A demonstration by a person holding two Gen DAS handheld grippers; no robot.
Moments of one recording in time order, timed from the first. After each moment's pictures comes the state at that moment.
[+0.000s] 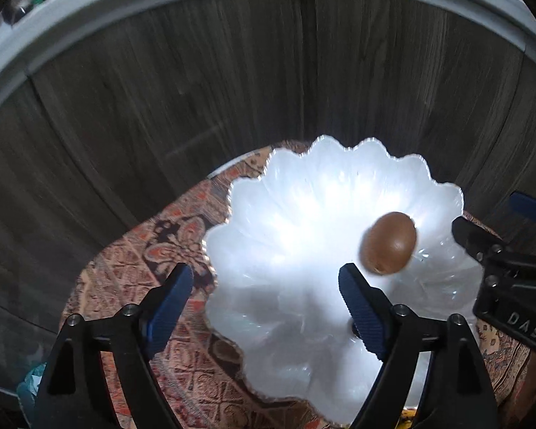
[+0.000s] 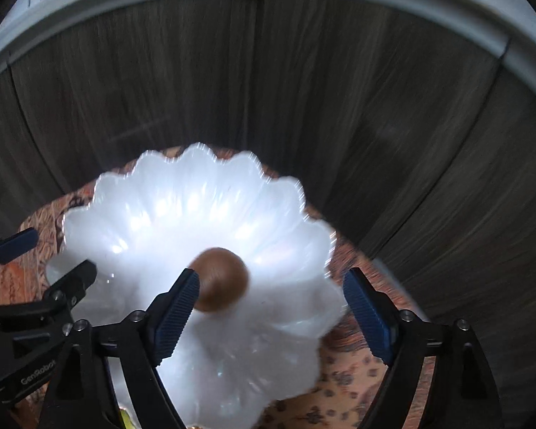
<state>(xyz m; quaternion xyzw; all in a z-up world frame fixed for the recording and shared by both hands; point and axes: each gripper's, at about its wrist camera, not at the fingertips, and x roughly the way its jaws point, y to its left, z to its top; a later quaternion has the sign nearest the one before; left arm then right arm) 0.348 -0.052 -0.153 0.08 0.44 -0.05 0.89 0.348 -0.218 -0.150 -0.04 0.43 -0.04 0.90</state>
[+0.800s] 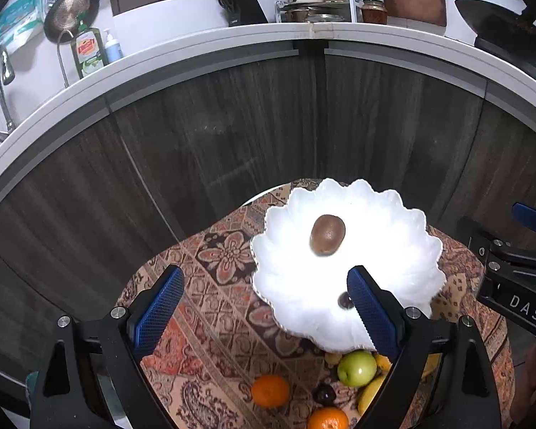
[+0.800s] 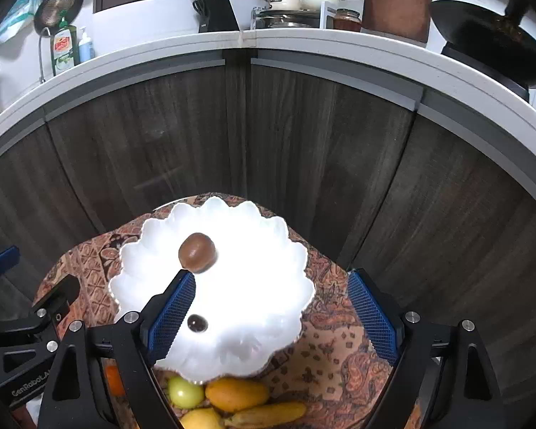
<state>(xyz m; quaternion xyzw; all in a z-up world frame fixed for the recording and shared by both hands) 0.266 -0.035 -0.066 0.07 0.38 -0.02 0.92 0.274 -0.216 -0.072 -0.01 0.38 -0.03 0.92</state>
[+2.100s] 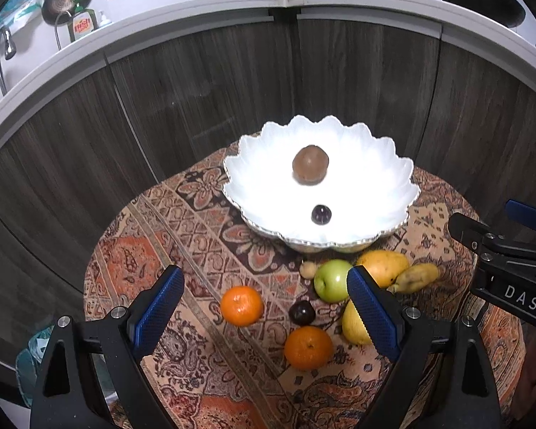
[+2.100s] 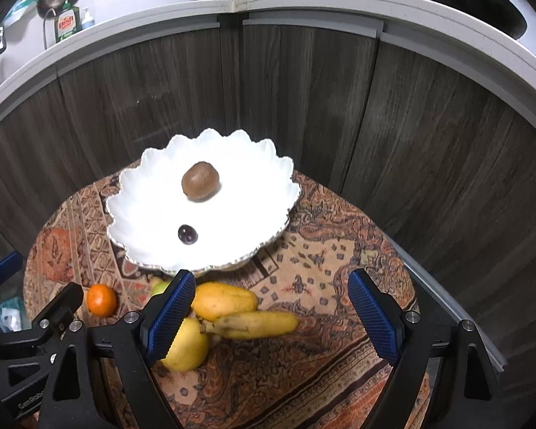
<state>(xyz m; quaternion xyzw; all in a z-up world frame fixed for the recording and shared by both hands) 0.178 -0.046 -0.129 0.08 0.41 -0.04 0.91 0.191 -0.228 -0.125 0.00 0.43 -0.04 0.90</state>
